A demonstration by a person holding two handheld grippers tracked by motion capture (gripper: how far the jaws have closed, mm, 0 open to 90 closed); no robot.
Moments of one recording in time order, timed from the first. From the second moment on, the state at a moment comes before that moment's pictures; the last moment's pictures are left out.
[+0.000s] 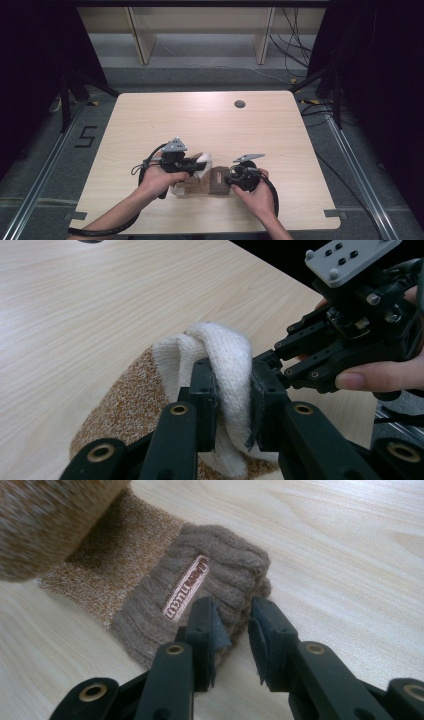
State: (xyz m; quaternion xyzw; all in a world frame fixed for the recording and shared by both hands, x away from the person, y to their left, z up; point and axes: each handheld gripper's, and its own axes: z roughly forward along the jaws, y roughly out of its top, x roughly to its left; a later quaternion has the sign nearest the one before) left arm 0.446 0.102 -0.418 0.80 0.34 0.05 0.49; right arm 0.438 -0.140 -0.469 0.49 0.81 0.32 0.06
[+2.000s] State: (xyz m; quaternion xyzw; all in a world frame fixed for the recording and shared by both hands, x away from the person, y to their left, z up) left arm 0.450 0.060 -0.453 0.82 0.33 0.04 0.47; right arm 0.435 -0.141 -0.469 0.48 0.81 0.33 0.06
